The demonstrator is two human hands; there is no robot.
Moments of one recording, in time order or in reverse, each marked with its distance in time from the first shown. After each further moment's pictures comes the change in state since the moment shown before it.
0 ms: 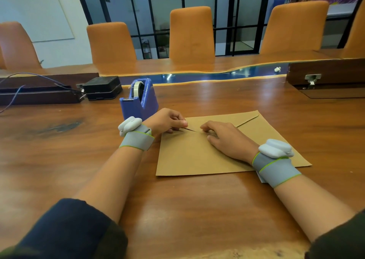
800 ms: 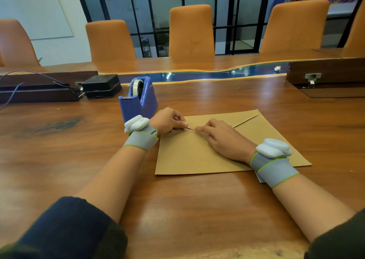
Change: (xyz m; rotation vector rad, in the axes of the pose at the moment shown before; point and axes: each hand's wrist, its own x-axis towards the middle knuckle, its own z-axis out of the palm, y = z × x) left_hand 0.009 -0.002 0.007 0.162 0.037 0.000; right_hand 0.006 0.006 0.011 -0.144 -0.021 -0.070
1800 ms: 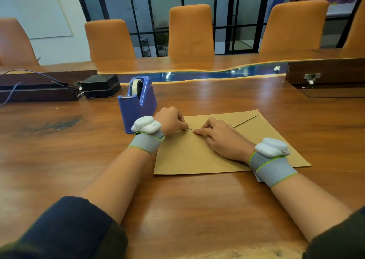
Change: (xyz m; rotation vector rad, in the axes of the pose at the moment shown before) left_hand -0.001 0.012 0.010 0.326 0.172 -0.028; right_hand -0.002 -0.008 -0.005 -0.086 -0.055 0.015
